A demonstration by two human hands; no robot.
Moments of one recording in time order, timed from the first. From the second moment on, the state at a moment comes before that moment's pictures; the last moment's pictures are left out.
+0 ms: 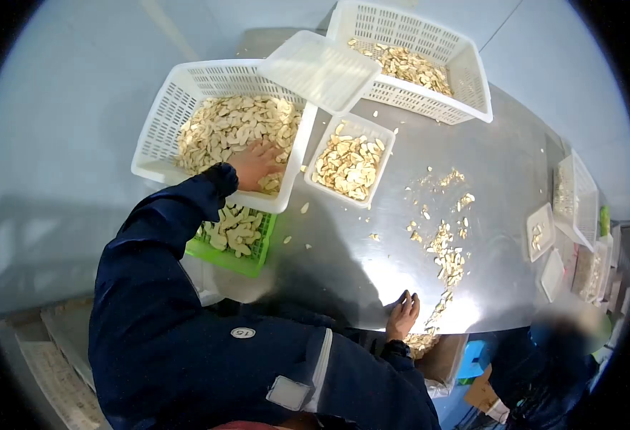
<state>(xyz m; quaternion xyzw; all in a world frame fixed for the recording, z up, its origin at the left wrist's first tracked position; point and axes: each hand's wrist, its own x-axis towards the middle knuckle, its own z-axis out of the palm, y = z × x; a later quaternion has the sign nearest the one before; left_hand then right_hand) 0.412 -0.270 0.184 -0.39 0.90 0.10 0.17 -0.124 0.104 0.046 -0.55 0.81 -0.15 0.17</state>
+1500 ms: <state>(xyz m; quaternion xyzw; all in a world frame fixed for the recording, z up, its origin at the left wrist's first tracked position) 0.674 -0.286 0.185 -0.58 0.67 0.33 0.31 -0.083 -0.004 0.065 -0.42 0.84 -0.29 0.19</state>
